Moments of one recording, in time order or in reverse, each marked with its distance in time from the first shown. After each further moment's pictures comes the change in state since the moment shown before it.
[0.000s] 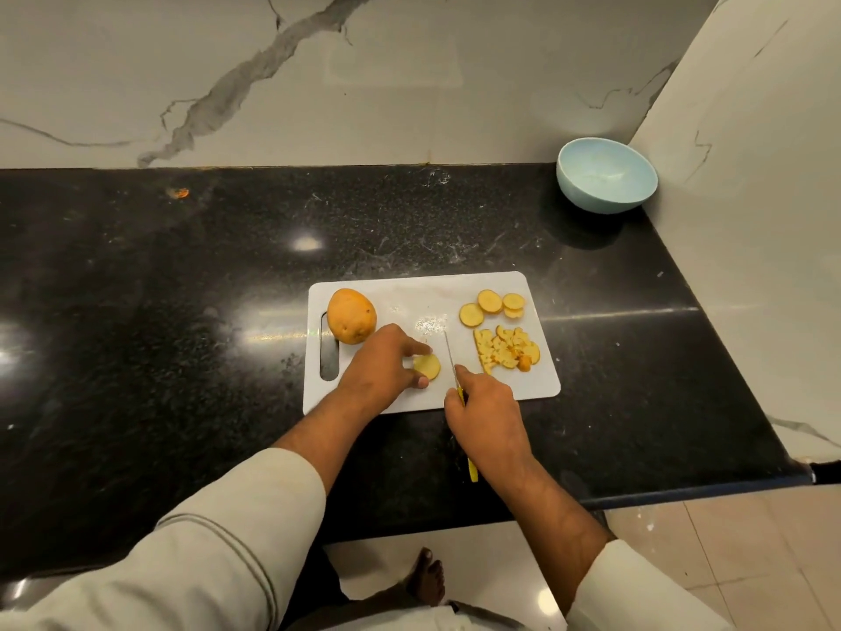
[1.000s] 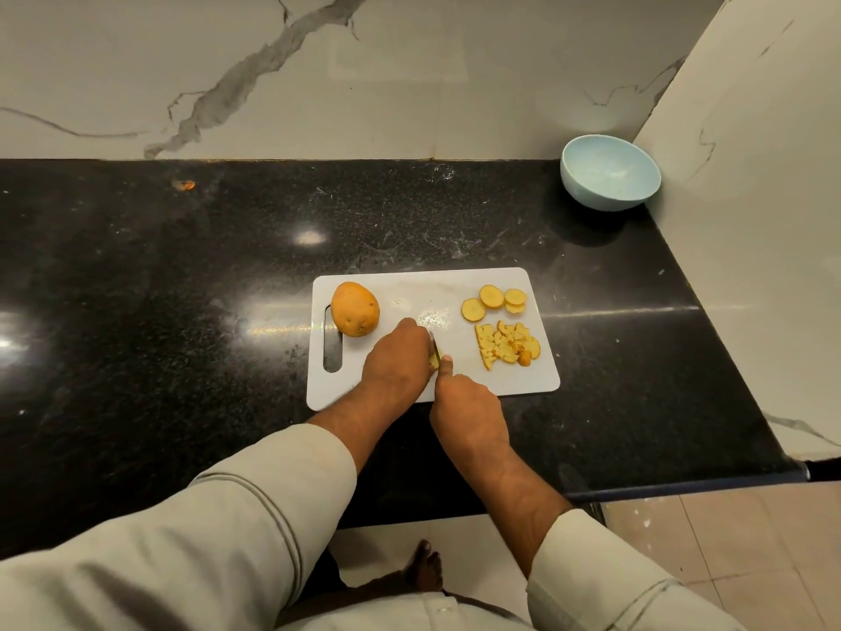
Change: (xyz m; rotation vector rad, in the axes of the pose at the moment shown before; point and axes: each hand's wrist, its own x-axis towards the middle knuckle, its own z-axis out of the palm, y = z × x) left_hand -0.010 0.031 0.009 0.219 0.088 -0.066; right_hand 0.007 -0.009 0.024 -0.406 -0.131 -0.097
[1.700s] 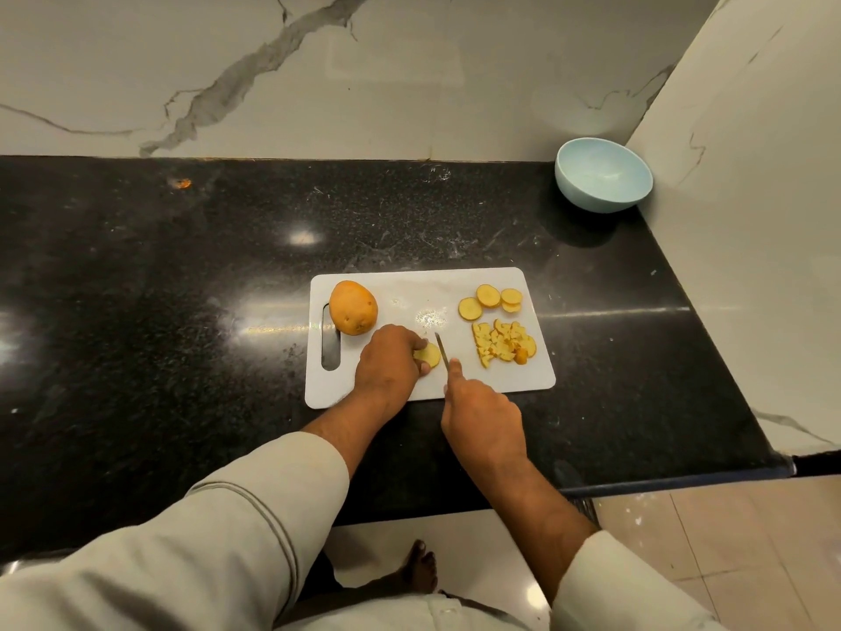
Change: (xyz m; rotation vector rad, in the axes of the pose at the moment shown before) left_hand 0.000 -0.018 0.011 -0.278 0.046 -0.083; right_hand -0.024 0.008 -0.011 -0.012 0.090 0.051
